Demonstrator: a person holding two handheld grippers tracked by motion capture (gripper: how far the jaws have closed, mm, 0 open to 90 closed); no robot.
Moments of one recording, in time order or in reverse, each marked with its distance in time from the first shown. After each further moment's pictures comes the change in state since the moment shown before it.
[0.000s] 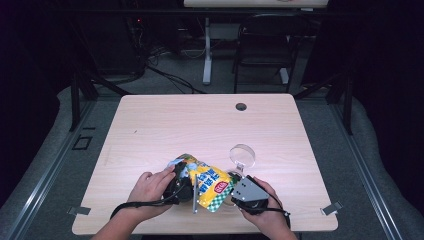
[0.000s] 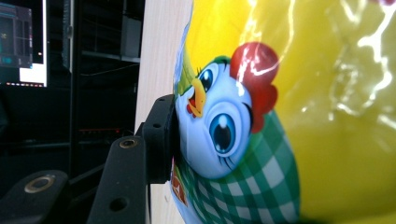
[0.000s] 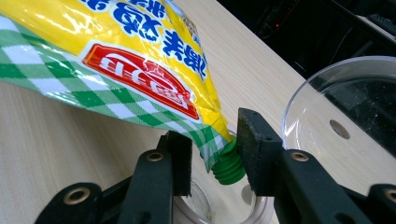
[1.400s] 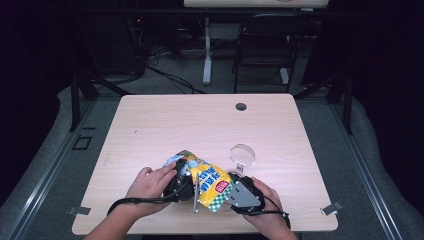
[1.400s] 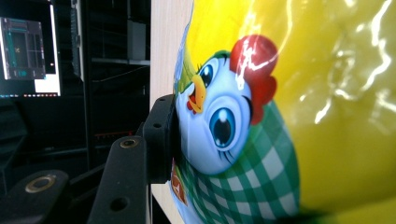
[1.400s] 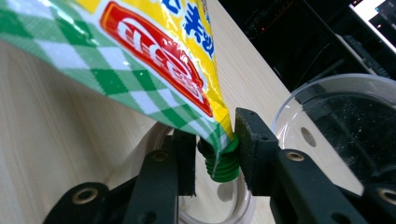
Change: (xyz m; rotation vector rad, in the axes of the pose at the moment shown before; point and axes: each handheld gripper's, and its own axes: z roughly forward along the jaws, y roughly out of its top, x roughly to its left) left arm 0.011 0.005 -0.006 0.009 0.021 0.085; right arm 0.009 0.001 0.003 0.044 -0.082 -0.168
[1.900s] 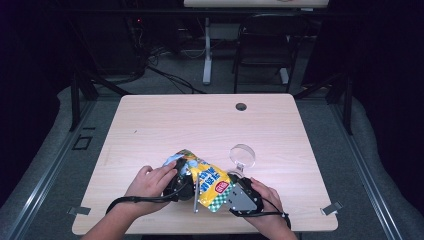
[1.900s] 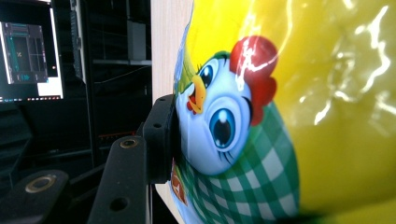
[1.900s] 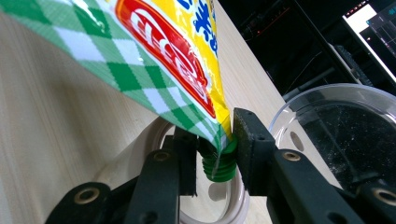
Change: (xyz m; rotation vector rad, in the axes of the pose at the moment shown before) left arm 0.003 0.001 -0.001 0.011 -0.006 0.027; right arm 0.004 0.001 -0.001 0.011 -0.027 -0.077
